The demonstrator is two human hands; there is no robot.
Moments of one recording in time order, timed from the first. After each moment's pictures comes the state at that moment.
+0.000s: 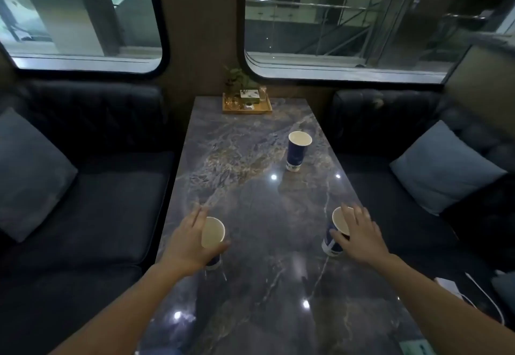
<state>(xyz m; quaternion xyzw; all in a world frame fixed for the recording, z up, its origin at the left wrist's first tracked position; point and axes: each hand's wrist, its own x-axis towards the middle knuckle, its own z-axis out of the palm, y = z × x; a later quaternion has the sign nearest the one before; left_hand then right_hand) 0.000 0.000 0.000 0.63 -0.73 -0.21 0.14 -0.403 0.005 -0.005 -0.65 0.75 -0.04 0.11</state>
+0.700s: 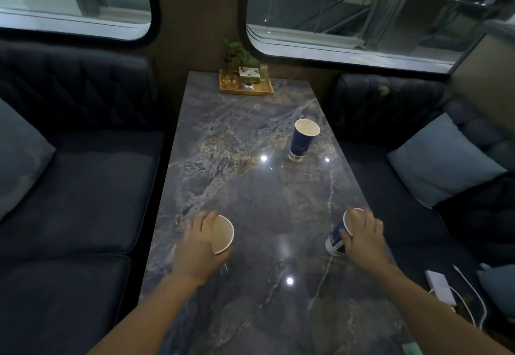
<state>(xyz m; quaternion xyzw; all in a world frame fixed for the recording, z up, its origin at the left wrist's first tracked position) -0.012 -0.017 -0.055 0.63 -0.73 -0.16 0.22 -0.382 -0.007 -0.030 -0.57 0.81 -0.08 0.10</state>
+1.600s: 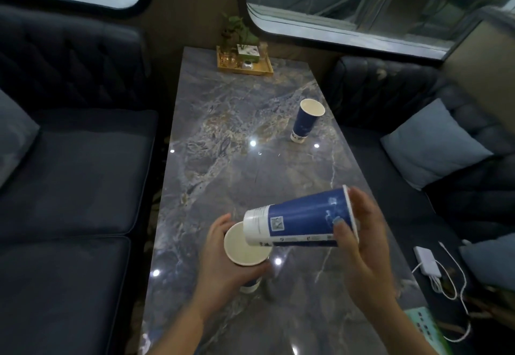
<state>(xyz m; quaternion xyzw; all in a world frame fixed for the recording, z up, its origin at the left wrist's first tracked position) -0.021 0.061 -0.025 0.56 -0.55 -0.45 0.42 -0.217 0.092 0.090 -0.54 0.62 -0.51 0.26</state>
